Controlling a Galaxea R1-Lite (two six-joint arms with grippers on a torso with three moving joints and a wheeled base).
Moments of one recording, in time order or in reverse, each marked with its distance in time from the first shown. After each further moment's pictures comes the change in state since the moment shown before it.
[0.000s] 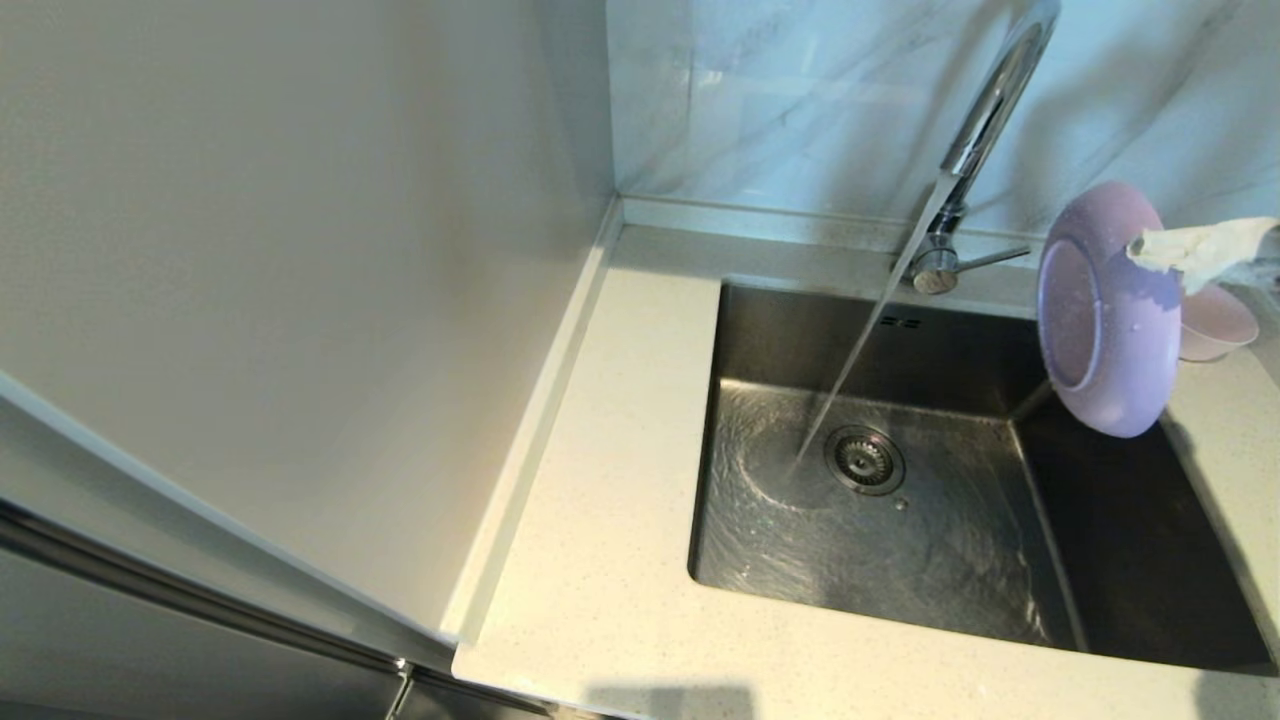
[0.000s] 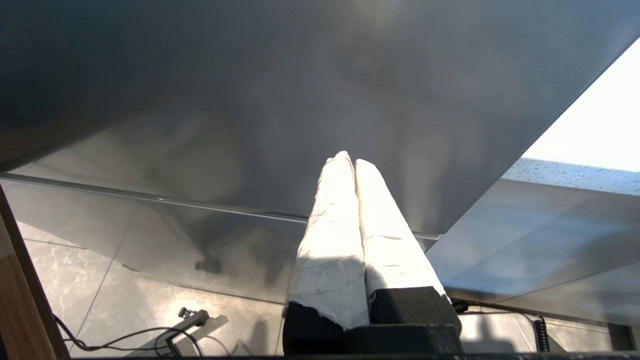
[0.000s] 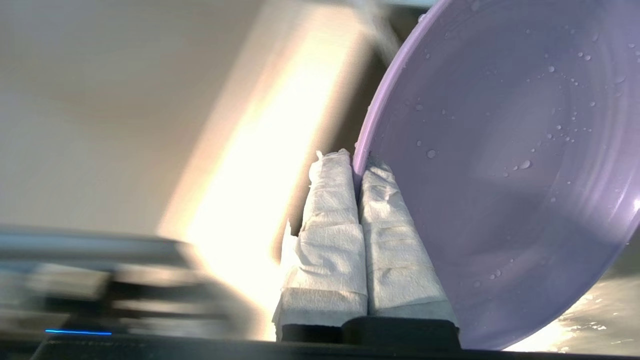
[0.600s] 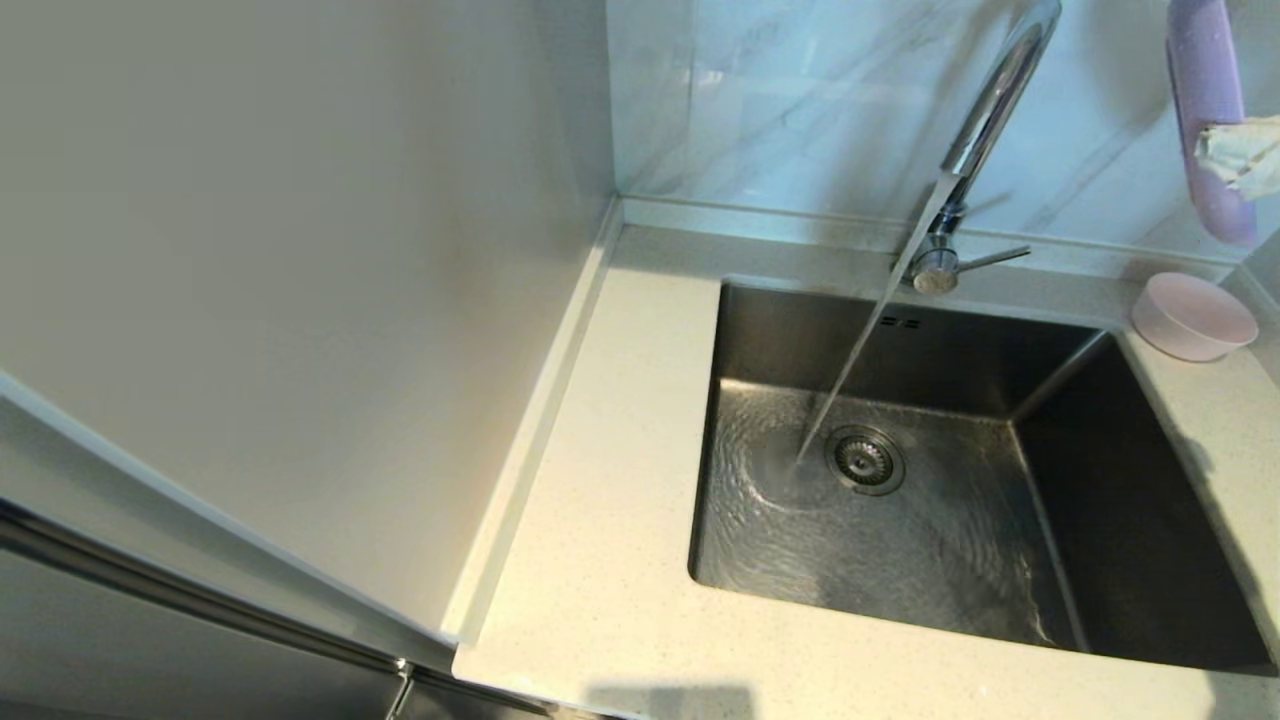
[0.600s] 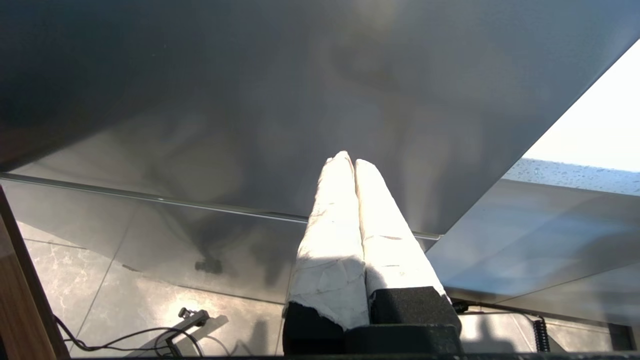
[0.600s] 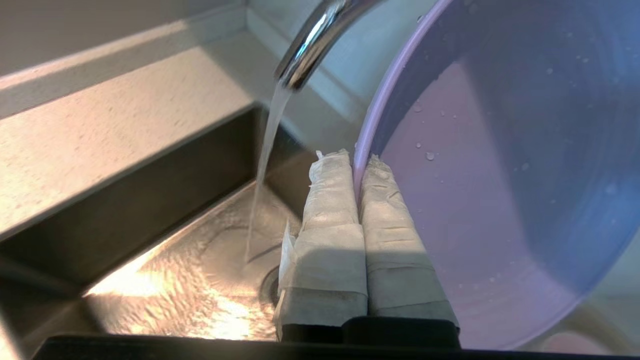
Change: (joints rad) left arm 0.000 0.000 0.000 0.000 -0.001 0.000; right arm -0.010 -0.054 0.031 -0.318 -0.133 -0.566
